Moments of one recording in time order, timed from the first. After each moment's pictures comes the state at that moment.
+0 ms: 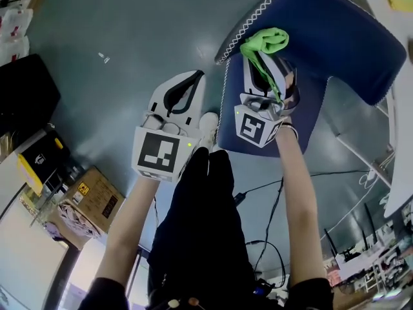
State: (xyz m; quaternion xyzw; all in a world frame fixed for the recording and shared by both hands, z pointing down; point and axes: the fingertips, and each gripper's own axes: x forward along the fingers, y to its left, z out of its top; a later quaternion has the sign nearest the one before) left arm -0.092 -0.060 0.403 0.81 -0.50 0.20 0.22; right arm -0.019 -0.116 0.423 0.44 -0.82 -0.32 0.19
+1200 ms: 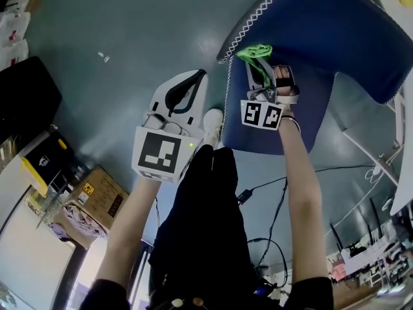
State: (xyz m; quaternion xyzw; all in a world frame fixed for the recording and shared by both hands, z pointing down) left arm -0.104 -0.038 0.434 0.81 -0.48 0.21 0.24; right arm -0.019 -0.075 0.588 0.33 -0.82 -0.24 0.40
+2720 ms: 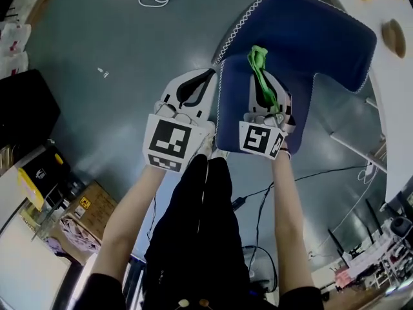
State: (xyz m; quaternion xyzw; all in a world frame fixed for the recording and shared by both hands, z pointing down) left arm -0.073 -0.046 0.377 0.85 -0.45 0.18 0.20; right arm 0.021 -0.059 0.441 0.47 -0.81 -0.12 0.33
